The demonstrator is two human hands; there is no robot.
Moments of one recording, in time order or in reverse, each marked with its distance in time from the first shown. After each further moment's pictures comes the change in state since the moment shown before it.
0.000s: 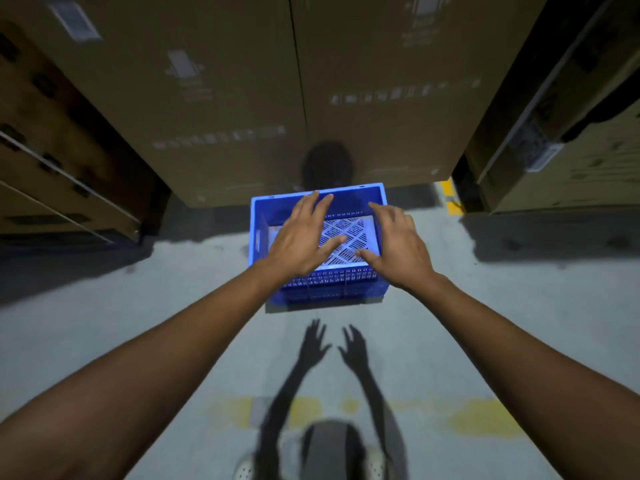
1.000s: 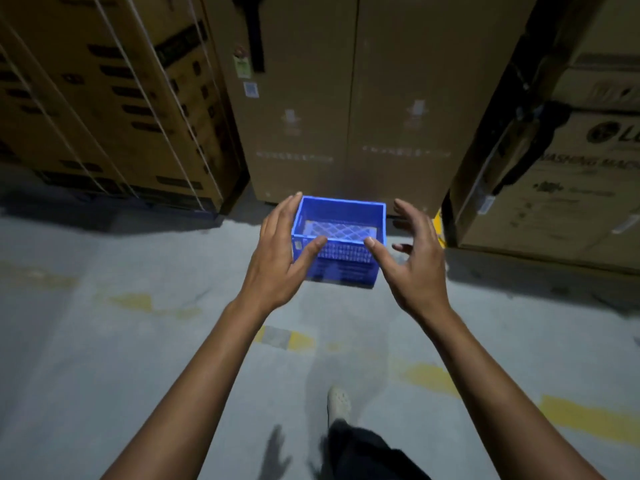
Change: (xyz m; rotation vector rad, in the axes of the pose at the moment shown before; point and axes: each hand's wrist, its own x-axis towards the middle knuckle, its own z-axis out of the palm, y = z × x) left_hand -0.525 0.313 -0.179 -0.240 0.634 -0.099; right_hand -0.486 -0.180 -0.291 0.560 0.372 -0.290
